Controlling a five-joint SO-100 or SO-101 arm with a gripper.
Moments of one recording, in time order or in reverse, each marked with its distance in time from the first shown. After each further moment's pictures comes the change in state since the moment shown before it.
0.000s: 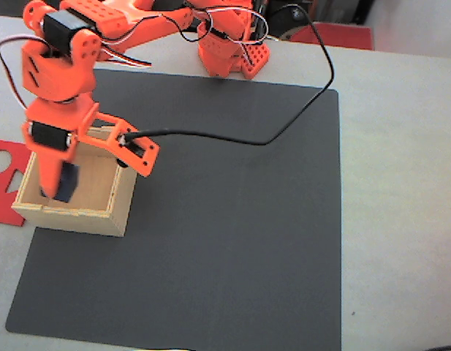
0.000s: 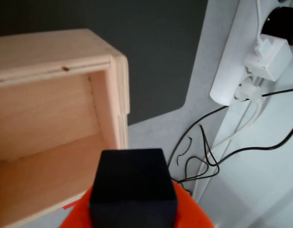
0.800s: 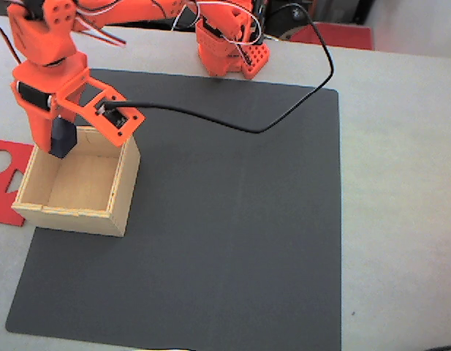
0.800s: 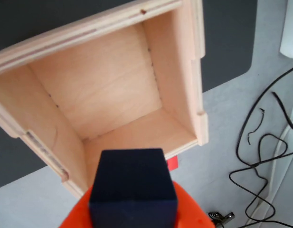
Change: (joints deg) arm 8.5 2.1 -0.1 12.1 5.4
